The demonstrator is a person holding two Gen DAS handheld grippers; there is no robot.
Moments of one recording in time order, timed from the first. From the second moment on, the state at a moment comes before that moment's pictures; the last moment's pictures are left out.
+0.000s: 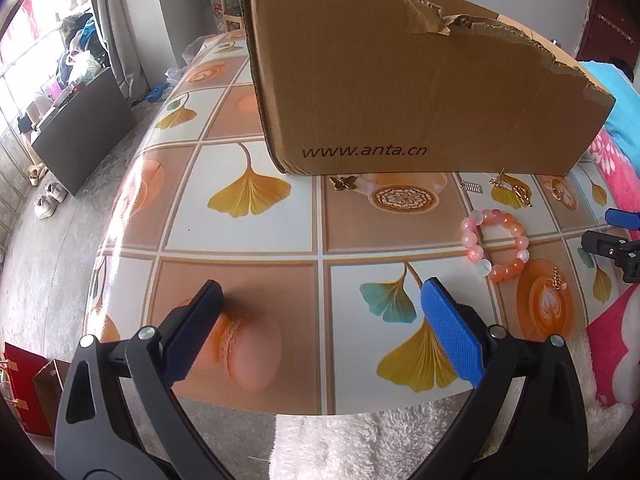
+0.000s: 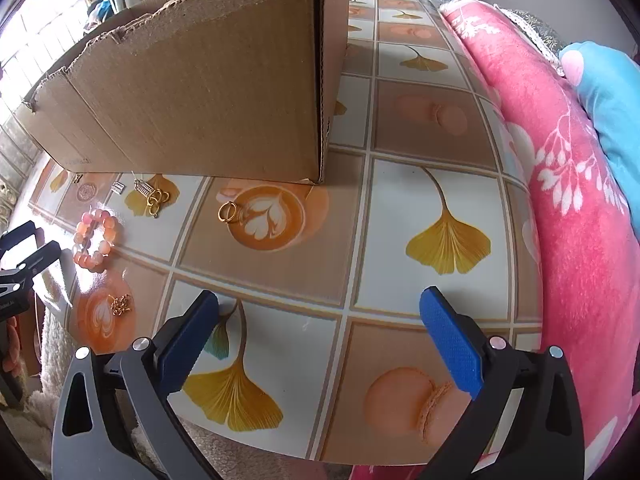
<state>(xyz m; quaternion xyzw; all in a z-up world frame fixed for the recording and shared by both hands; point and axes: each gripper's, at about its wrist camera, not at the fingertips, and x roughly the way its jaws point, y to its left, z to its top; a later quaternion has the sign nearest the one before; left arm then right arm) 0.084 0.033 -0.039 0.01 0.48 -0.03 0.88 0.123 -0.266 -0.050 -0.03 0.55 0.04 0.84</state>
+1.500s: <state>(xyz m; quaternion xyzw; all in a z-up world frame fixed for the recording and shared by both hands) 0.139 0.052 -0.007 -0.02 0.41 -0.06 0.91 0.150 -0.260 0.008 0.15 0.45 0.11 0.87</state>
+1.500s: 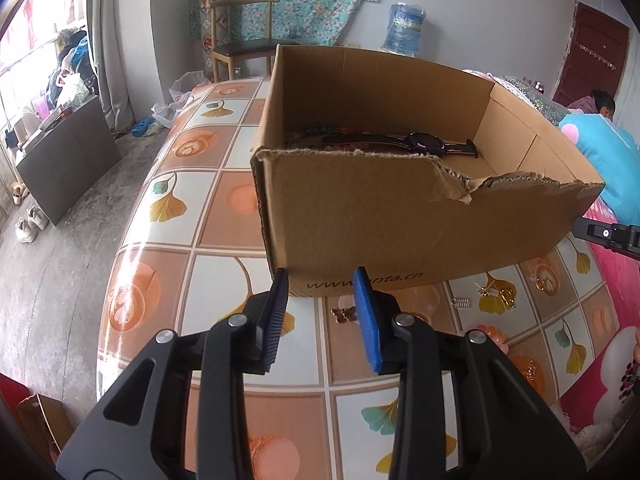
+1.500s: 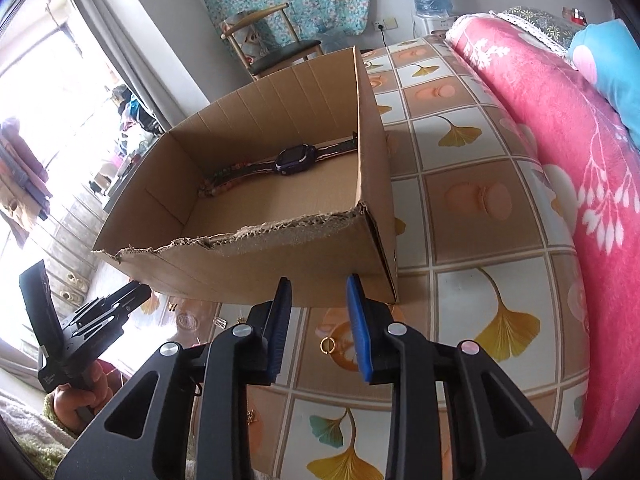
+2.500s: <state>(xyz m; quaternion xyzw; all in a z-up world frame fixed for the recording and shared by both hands) 0.111 -0.060 -0.010 0.11 0.40 -0.21 0.88 0.142 -0.213 -0.035 -0.03 0.49 0.13 0.86</state>
